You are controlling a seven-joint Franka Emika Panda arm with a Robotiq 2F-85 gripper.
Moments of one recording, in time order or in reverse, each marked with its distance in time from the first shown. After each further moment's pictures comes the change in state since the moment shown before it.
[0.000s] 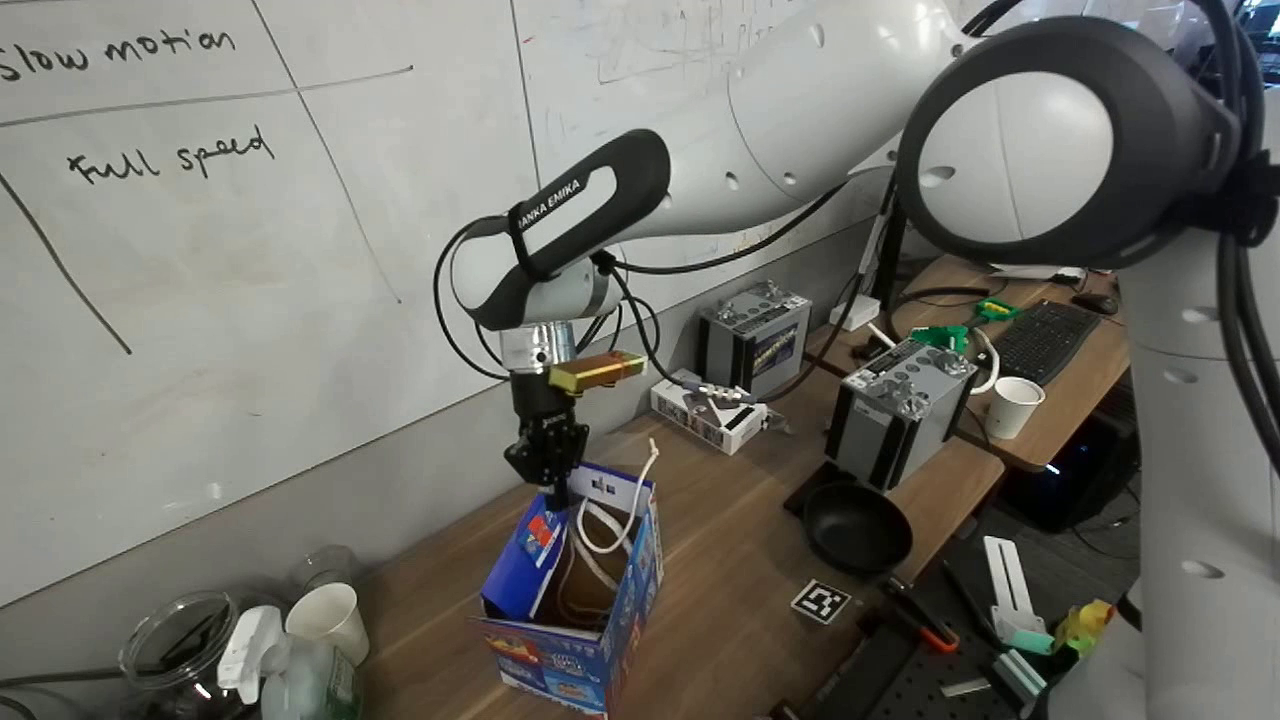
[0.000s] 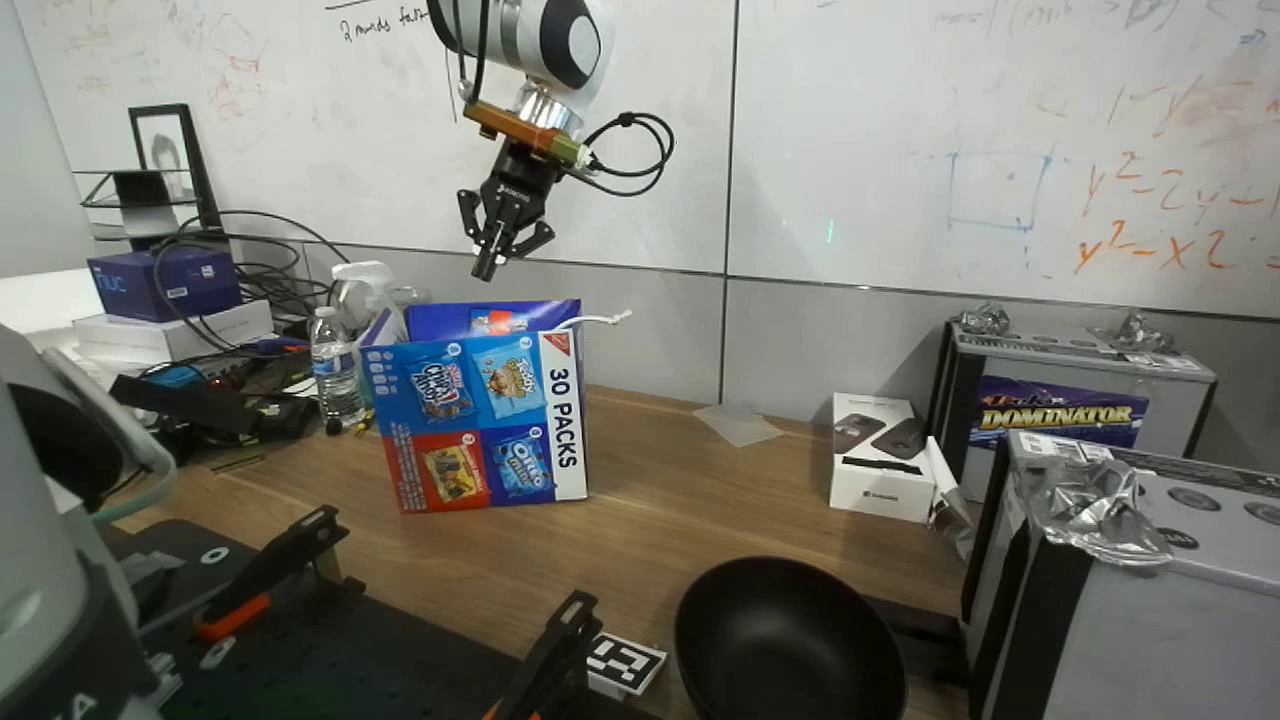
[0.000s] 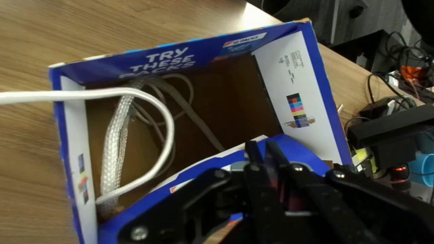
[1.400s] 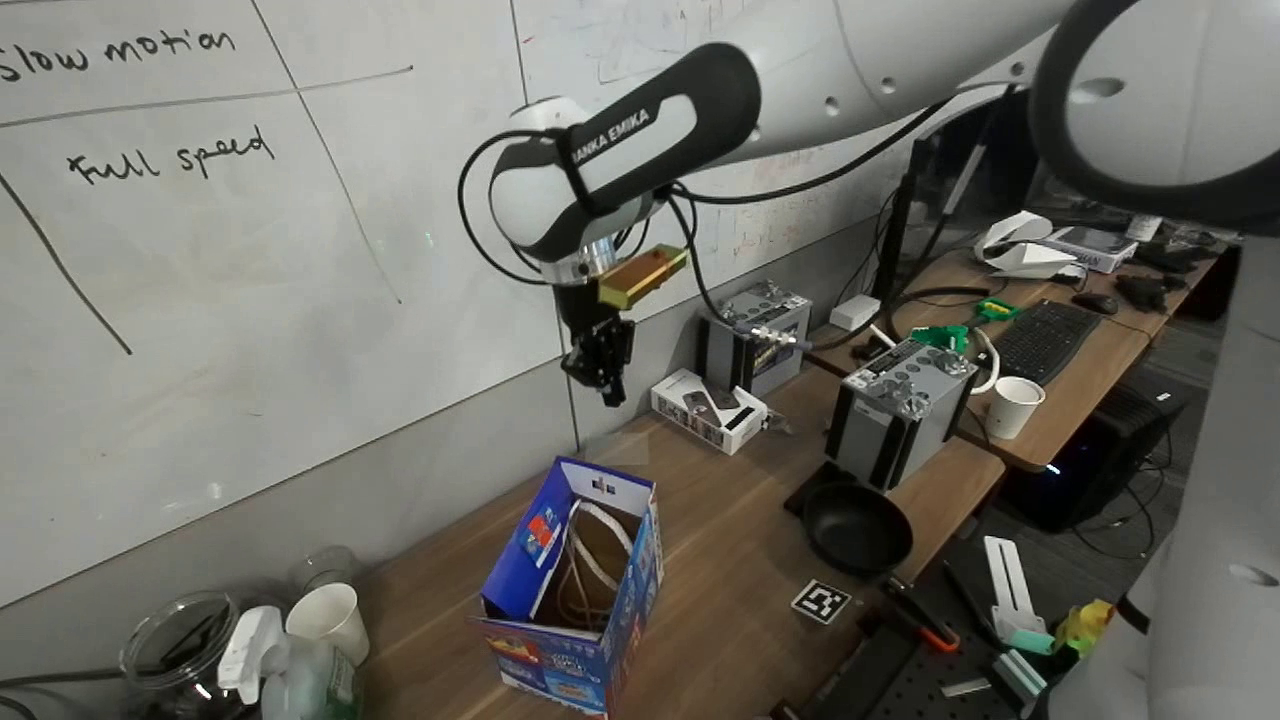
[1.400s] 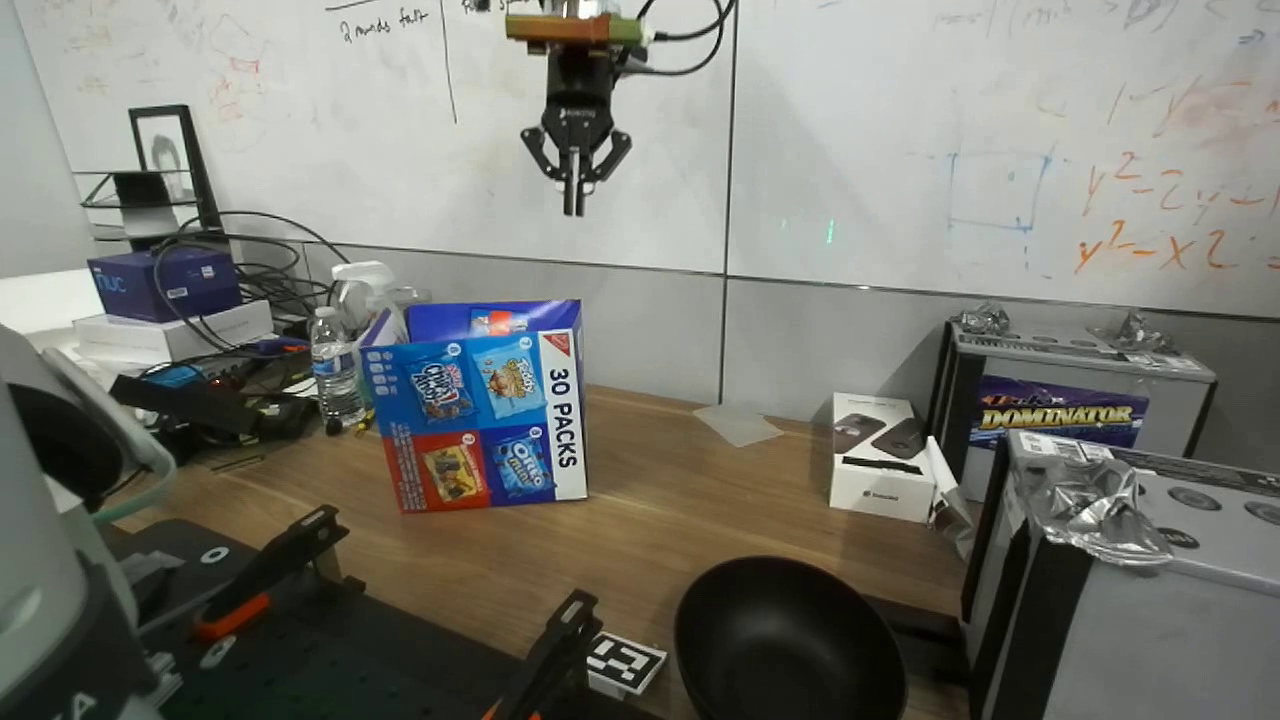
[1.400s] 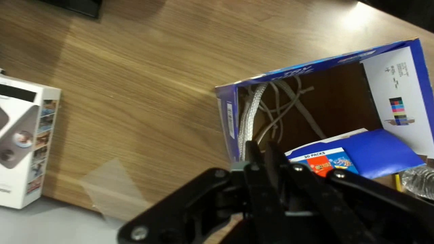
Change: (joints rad) arm 0.006 -0.212 -0.099 -0.044 -0.300 -0.012 0.056
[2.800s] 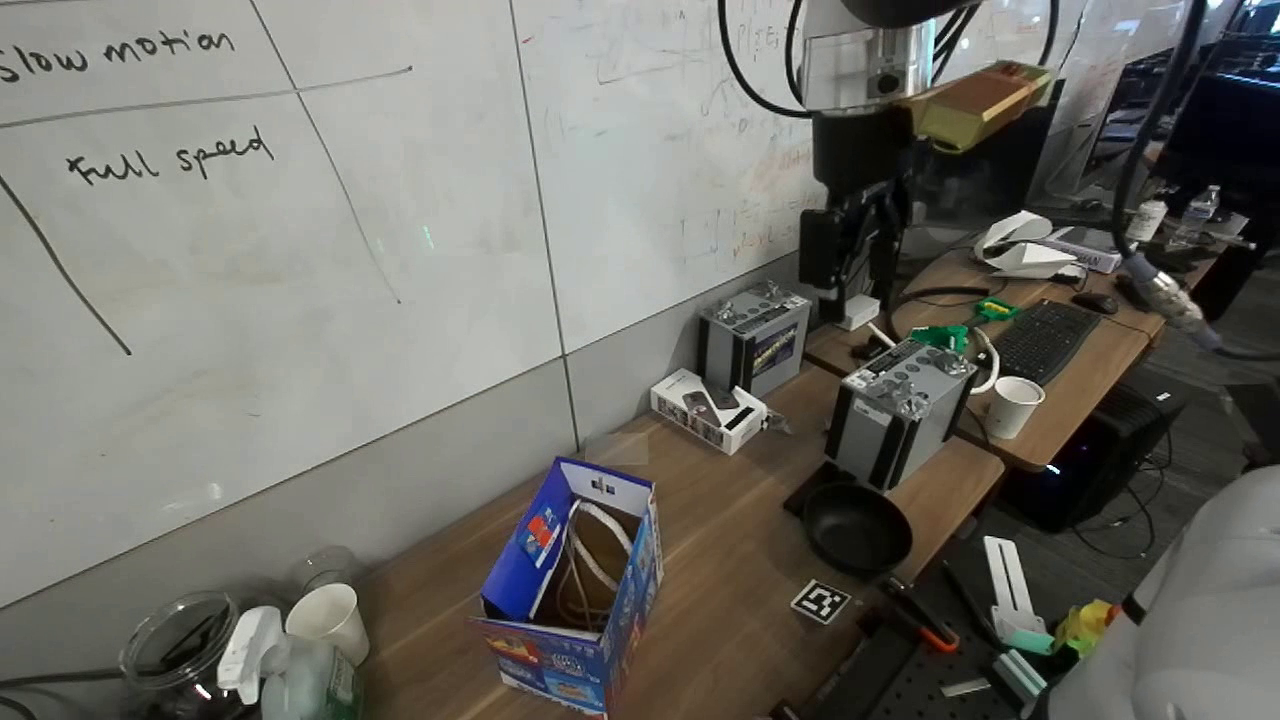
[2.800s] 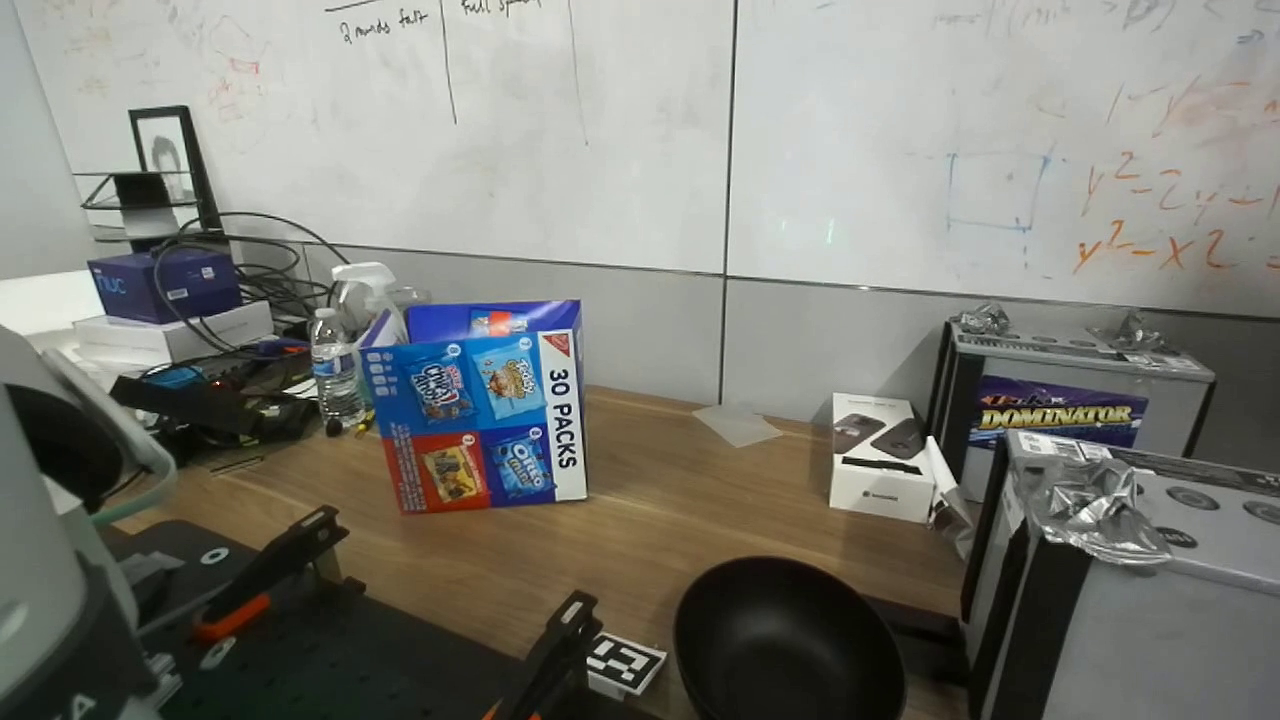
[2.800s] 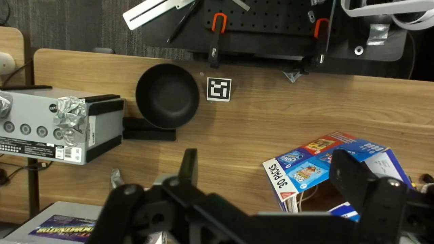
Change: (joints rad) arm -0.085 -0.882 -0.102 -0.478 -0.066 -0.325 0.083
